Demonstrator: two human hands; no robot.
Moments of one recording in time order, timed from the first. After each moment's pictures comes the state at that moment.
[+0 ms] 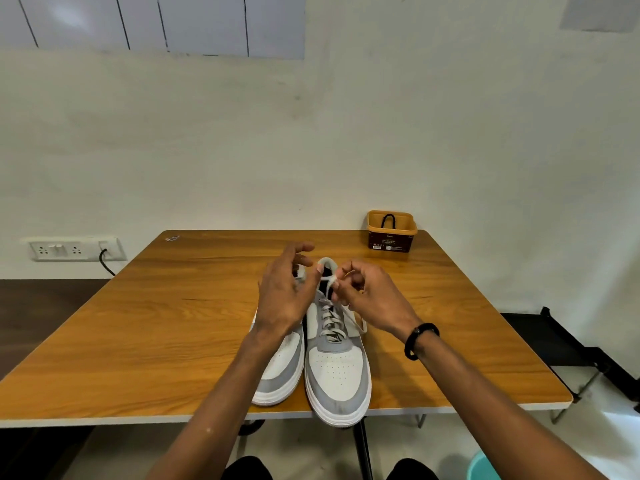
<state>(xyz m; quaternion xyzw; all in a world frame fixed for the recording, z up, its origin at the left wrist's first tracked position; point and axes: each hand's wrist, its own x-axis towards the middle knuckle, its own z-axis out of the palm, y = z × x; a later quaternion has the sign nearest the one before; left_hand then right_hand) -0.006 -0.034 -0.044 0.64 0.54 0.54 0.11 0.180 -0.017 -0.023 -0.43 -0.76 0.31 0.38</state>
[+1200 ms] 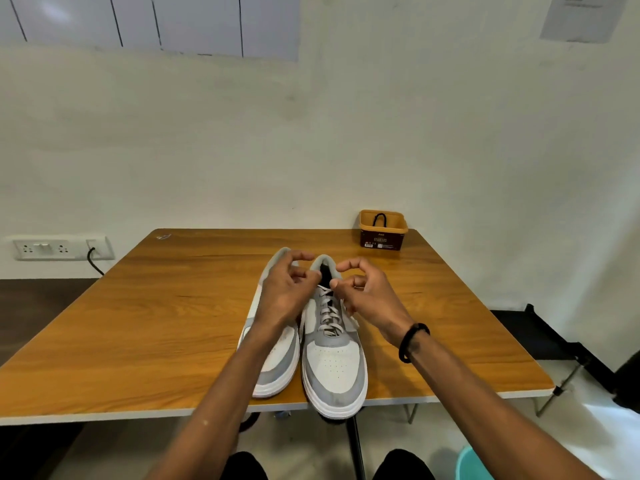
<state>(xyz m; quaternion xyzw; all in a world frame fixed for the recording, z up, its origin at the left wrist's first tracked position) 0.002 -0.040 -0.045 0.55 0.52 0.56 0.32 0.182 -0.025 -0.039 -0.45 -0.62 0.46 0.44</state>
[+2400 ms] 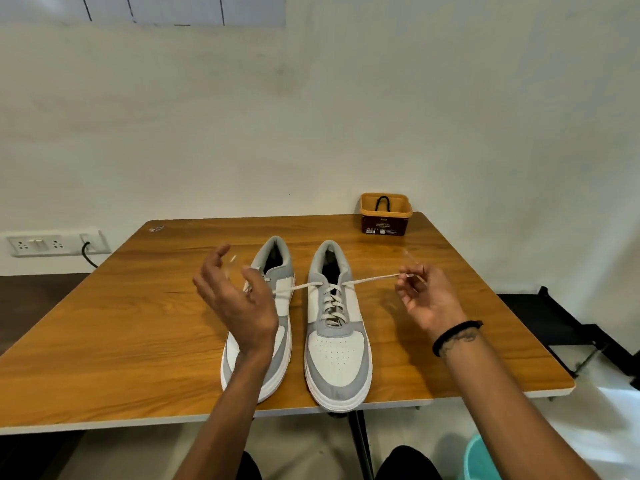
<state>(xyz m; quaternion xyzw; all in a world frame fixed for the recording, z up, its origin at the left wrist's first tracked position) 0.002 -0.035 -0.078 0.37 0.56 0.74 -0.02 0.257 0.024 -0.060 -0.43 -0.11 0.64 0.62</state>
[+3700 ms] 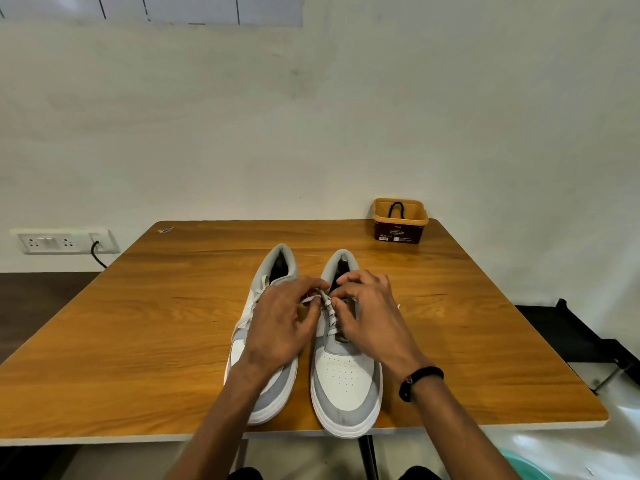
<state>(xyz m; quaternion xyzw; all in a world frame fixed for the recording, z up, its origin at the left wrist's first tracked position) -0.015 -0.028 -0.086 0.73 0.52 0.45 0.03 0.170 -0.009 -0.065 -0.49 -0.79 0.13 0.33</state>
